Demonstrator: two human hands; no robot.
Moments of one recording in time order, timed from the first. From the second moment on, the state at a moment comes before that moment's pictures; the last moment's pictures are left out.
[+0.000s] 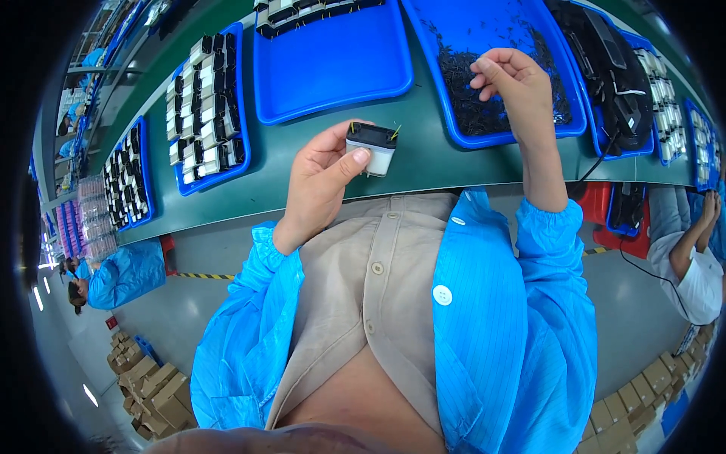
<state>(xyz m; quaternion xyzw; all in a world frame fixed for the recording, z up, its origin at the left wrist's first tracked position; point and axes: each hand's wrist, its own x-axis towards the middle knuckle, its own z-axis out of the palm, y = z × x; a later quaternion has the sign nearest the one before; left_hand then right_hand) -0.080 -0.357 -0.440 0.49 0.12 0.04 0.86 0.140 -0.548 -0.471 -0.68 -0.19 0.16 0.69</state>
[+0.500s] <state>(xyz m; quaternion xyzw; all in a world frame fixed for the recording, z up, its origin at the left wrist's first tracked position) -0.080 -0.365 -0.439 0.77 0.04 0.22 0.60 0.041 -0.514 -0.412 -0.62 -0.50 0.00 0.60</state>
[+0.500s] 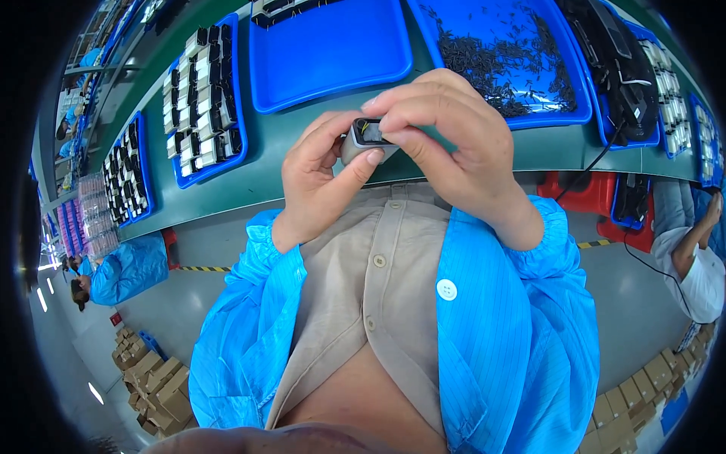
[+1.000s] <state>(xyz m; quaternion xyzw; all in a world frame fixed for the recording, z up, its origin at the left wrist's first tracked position) -0.088 -0.368 -0.440 0.70 0.03 0.18 0.69 0.033 -0.514 -0.420 -0.64 -0.51 -0.05 0.57</state>
